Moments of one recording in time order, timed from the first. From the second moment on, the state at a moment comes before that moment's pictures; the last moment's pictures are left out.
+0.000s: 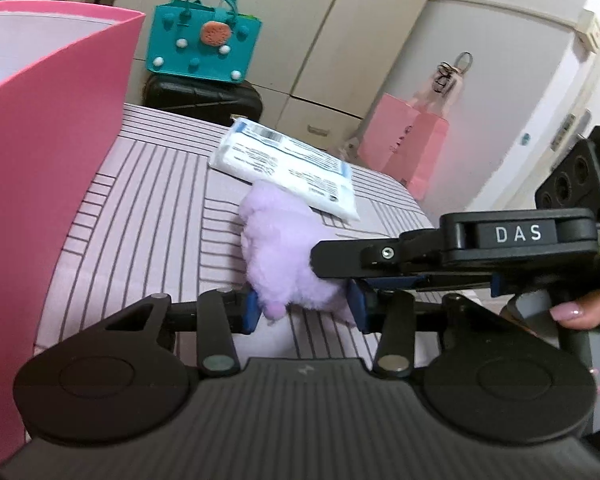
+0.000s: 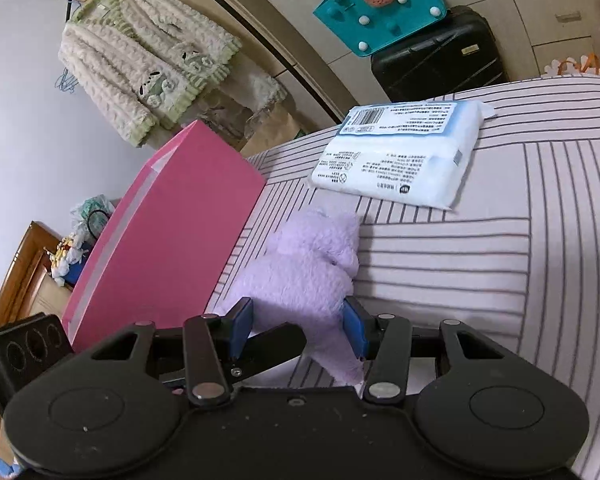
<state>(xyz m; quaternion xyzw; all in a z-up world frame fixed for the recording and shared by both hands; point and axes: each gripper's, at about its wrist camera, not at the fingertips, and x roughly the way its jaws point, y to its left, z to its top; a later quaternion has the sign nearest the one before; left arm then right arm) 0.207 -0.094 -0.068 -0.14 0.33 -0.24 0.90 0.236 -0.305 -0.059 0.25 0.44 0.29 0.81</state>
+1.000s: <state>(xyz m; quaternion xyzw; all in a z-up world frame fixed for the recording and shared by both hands) 0.199 -0.095 -0.063 -0.14 0.35 -0.25 0.89 0.167 -0.282 -0.052 -0.03 0.34 0.29 0.89</state>
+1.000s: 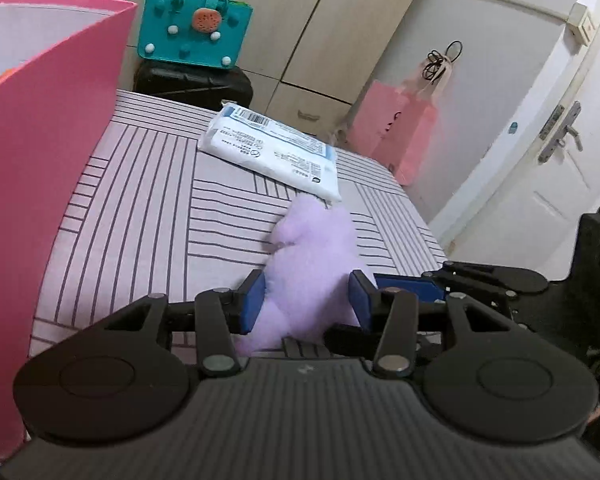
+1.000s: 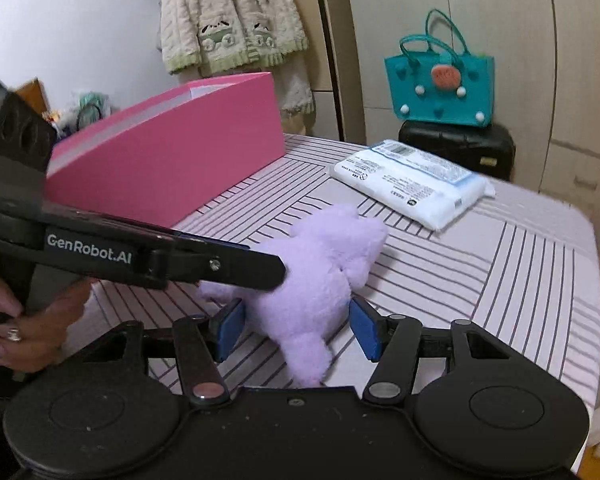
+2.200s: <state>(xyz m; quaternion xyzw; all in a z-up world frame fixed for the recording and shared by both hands) 0.140 -0.065 0.003 -0.09 0.30 -0.26 0.91 0.111 -0.243 0.012 -0.03 0.30 0.27 0.91</state>
